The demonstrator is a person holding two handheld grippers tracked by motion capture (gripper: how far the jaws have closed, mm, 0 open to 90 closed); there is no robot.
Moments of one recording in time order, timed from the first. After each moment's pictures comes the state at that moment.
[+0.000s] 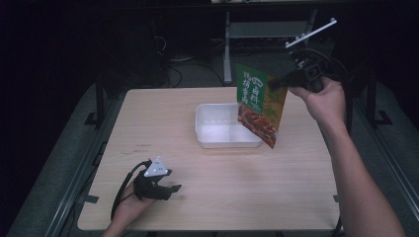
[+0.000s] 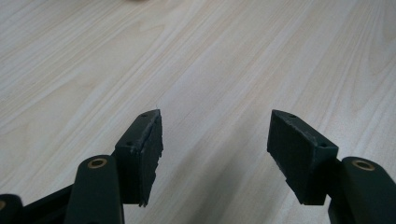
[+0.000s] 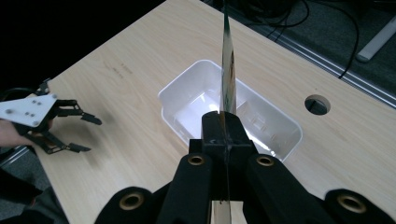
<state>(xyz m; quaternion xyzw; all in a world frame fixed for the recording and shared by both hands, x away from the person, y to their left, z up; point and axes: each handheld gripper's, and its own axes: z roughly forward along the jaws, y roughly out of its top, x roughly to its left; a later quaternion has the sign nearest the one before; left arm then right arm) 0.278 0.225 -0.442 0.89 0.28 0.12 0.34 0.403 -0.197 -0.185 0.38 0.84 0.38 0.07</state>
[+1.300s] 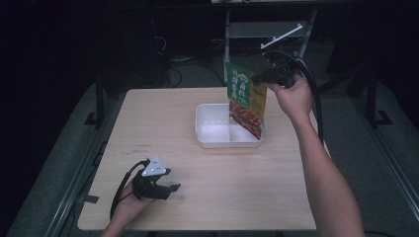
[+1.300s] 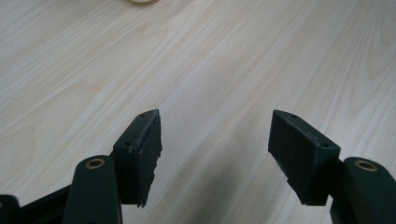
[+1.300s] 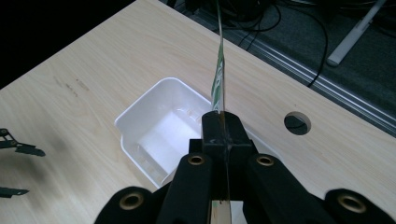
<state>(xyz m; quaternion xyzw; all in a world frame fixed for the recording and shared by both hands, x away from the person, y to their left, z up) 0.278 0.228 -0.440 0.89 0.27 0.12 0.35 0.452 -0.160 -0.218 0.40 0.83 0.36 0.12</state>
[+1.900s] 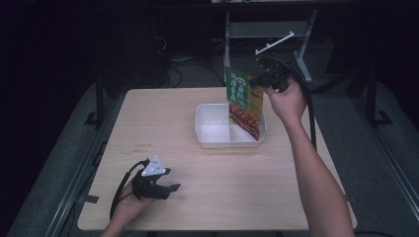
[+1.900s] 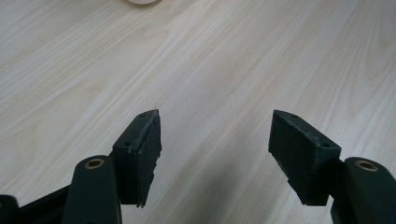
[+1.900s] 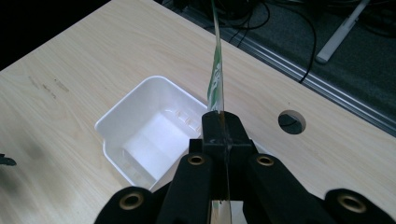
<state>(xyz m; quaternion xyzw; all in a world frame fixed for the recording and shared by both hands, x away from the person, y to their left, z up) 0.278 0.228 -0.439 0.89 0.28 0.12 0.35 0.461 -0.151 -0.239 0.41 0.83 0.35 0.13</state>
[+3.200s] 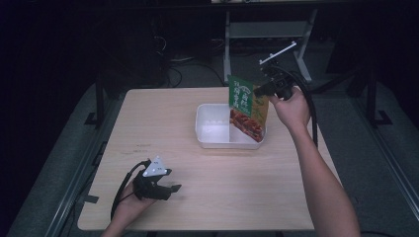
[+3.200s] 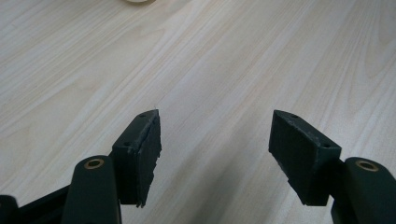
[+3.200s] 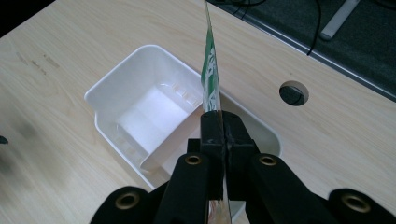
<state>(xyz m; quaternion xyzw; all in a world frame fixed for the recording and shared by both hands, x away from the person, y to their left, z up) 0.277 0.226 -0.441 0.89 0.27 0.12 0.35 0.454 -0.164 -0.259 0.43 0.84 0.32 0.12</state>
